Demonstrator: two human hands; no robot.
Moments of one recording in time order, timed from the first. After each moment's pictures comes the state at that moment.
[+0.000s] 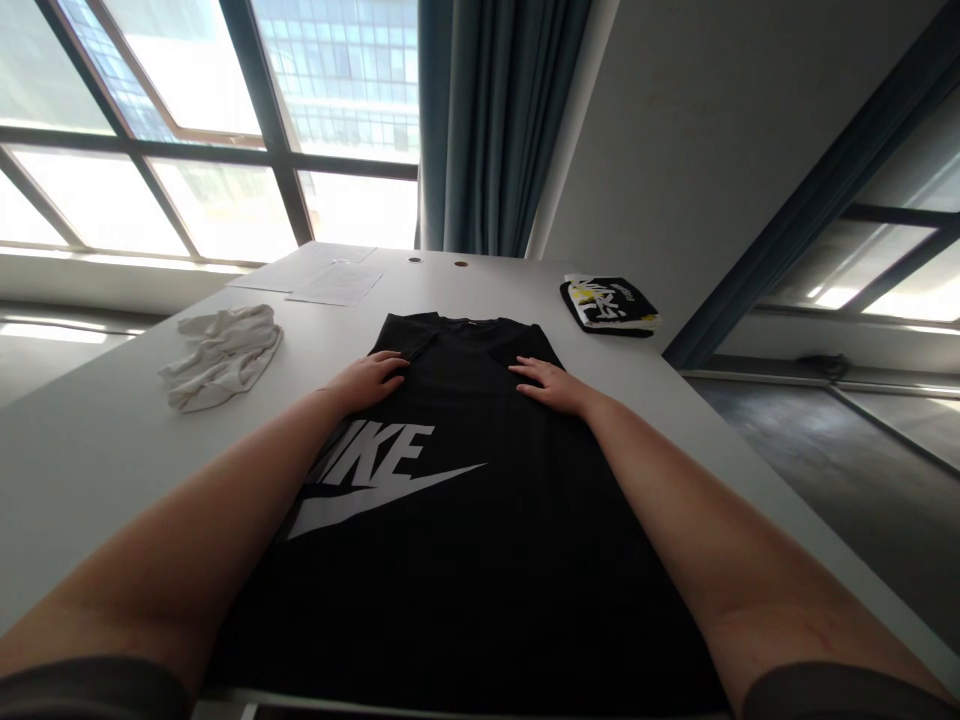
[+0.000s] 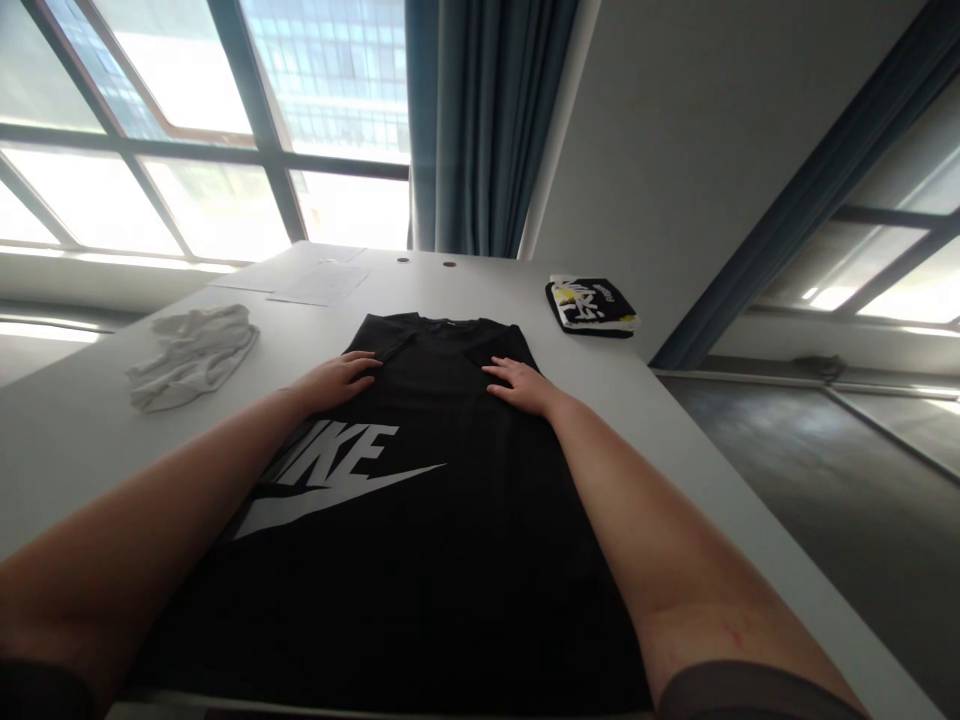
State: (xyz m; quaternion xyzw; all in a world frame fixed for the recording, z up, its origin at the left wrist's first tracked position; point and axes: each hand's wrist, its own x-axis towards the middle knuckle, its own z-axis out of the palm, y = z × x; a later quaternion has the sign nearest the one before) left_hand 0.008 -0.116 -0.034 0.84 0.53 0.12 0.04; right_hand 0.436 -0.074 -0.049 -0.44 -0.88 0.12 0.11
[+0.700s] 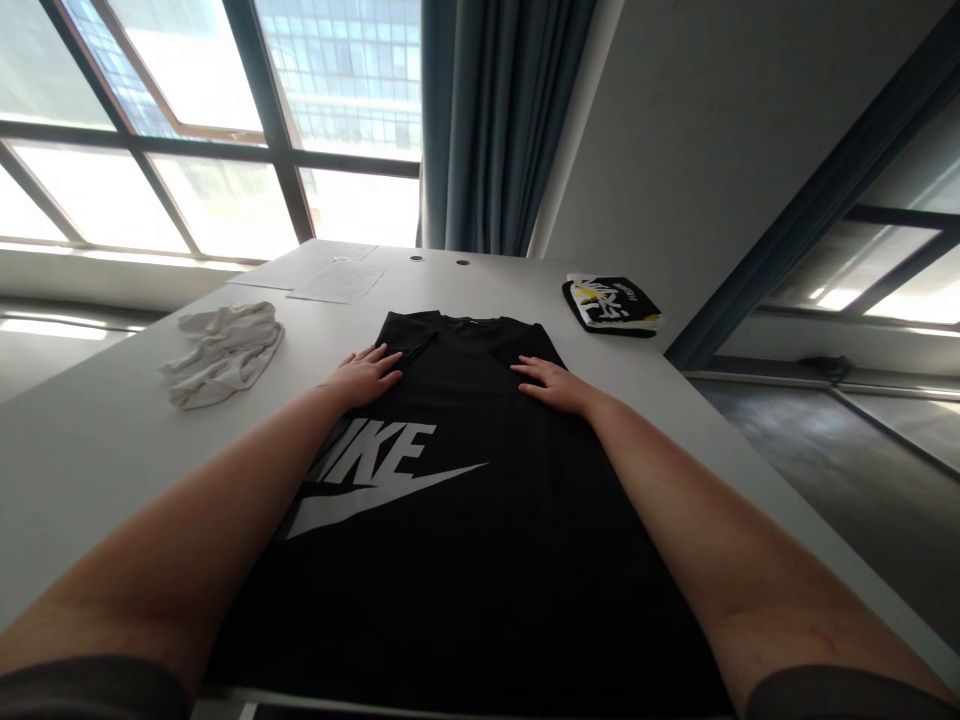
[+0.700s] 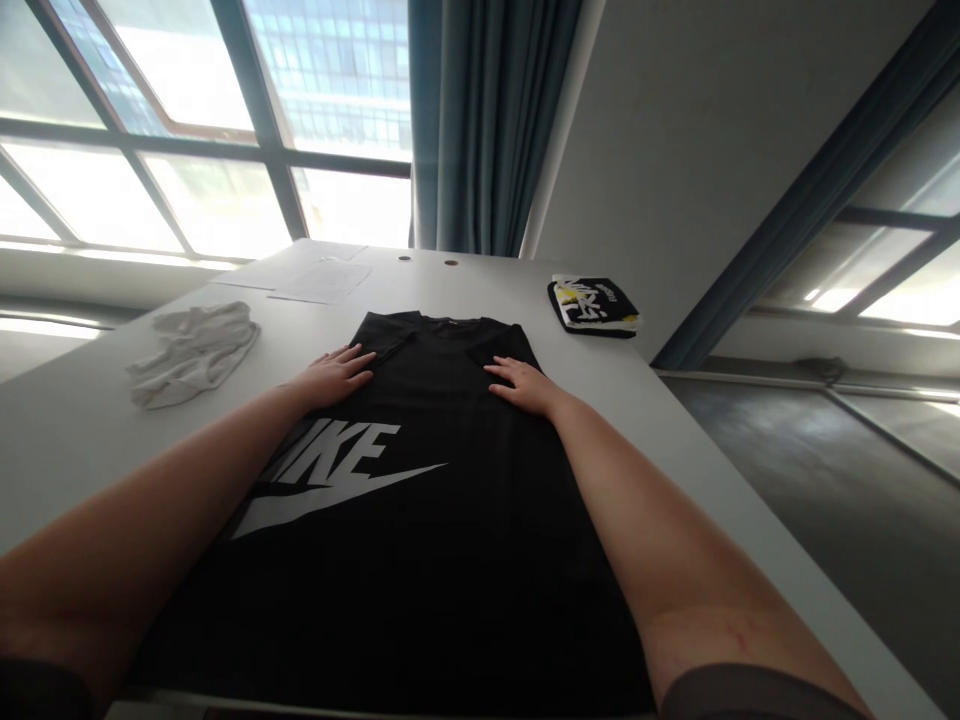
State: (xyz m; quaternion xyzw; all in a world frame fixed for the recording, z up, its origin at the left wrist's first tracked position) left_hand 0.002 -0.107 -0.042 0.78 0.62 0.04 0.05; right_hand 0.436 -0.076 -0.047 -0.45 -0.88 0.13 0.11
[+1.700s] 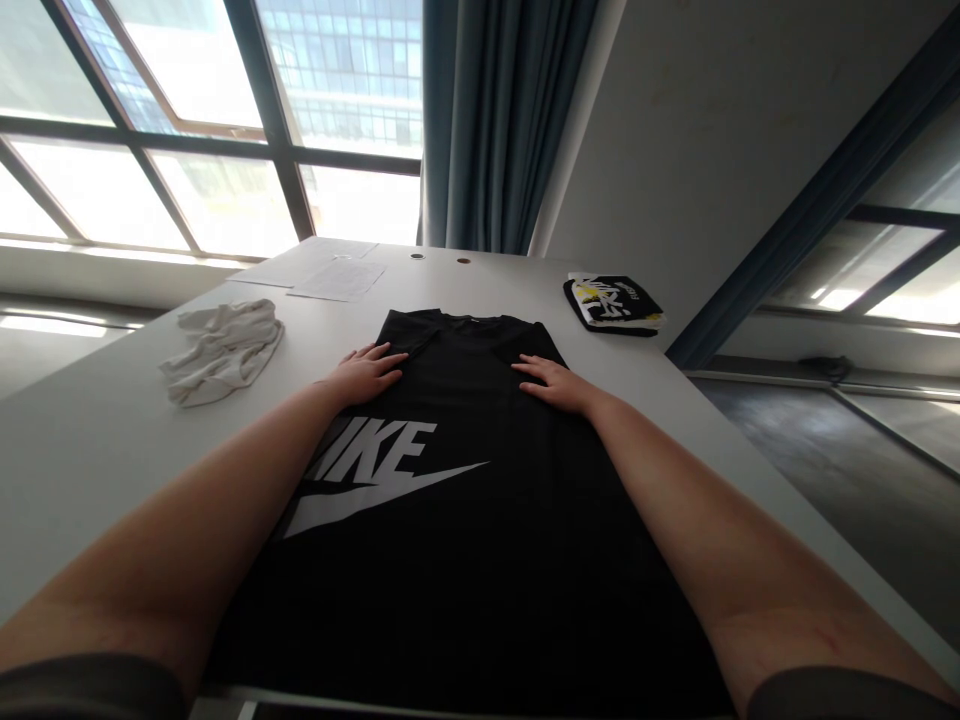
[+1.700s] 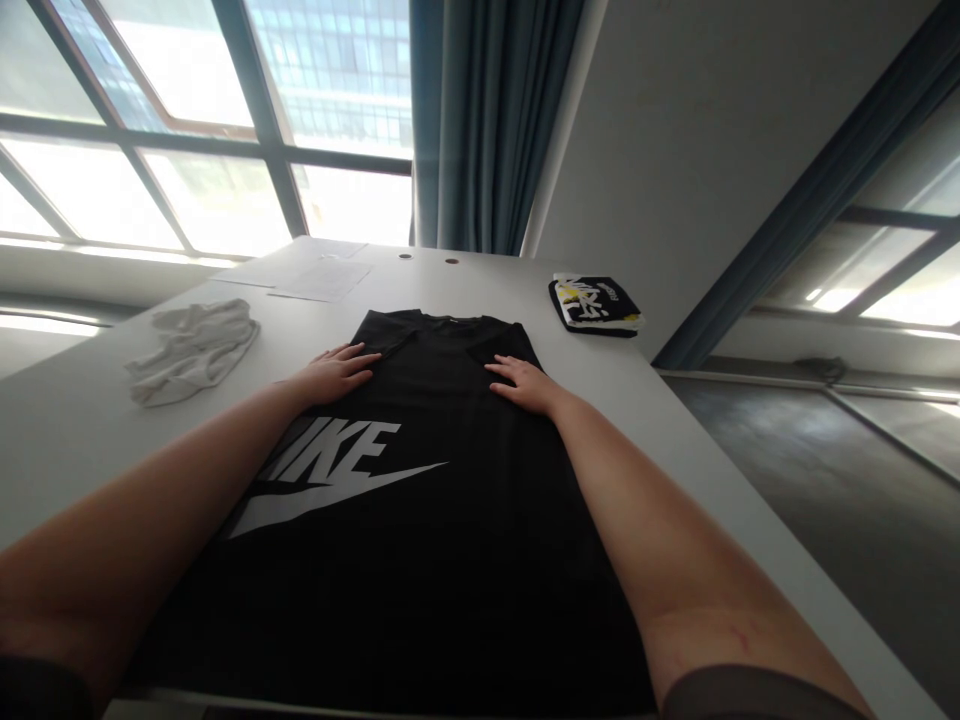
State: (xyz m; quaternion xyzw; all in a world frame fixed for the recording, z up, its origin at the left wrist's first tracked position) left_hand 0.000 -0.108 -0.039 0.79 0.61 0.05 0.05; right_hand 0.437 -0.074 -0.048 -0.45 -0.88 0.13 0.11
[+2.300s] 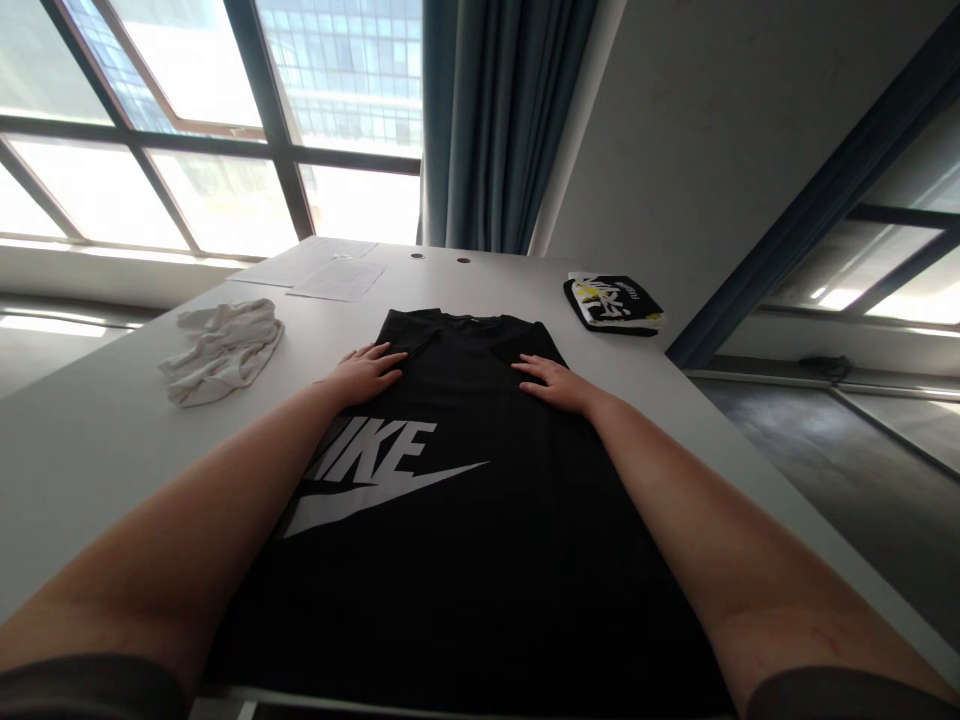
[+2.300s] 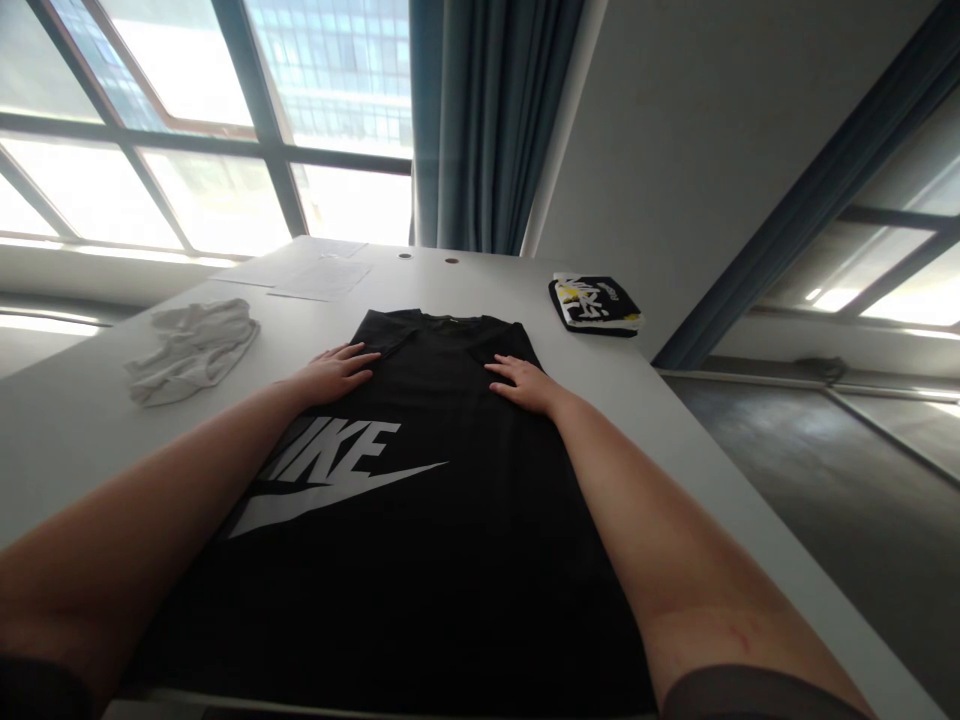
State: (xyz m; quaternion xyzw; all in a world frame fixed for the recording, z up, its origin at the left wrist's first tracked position) left_hand 0.004 -0.113 -0.034 0.79 0.61 0.04 0.04; right_hand 0.436 -0.074 -0.048 -0.45 -0.88 0.12 0.10
